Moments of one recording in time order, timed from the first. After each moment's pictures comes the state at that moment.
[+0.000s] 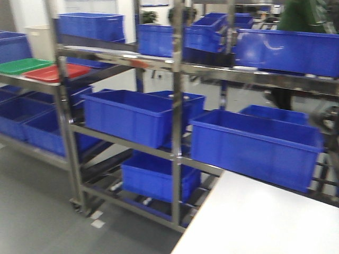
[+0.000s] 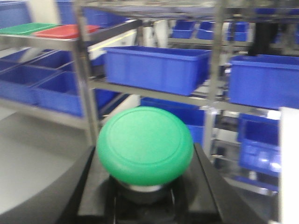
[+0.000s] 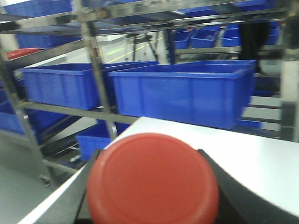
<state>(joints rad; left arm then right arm) -0.21 0.34 -0.44 0.46 0.37 -0.47 0.05 0.29 -0.18 -0.50 0.06 0.65</state>
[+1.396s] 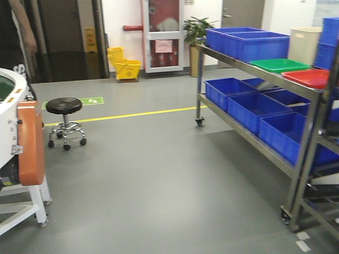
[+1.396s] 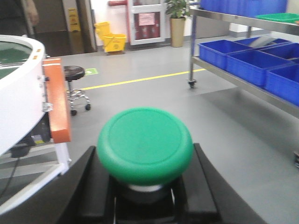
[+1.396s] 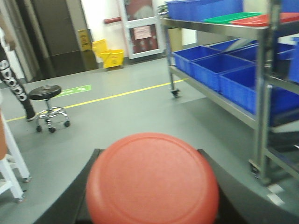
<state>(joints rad) -0.21 0.33 -0.44 0.46 0.37 -0.47 0.05 0.29 -0.18 -0.50 0.06 0.65</state>
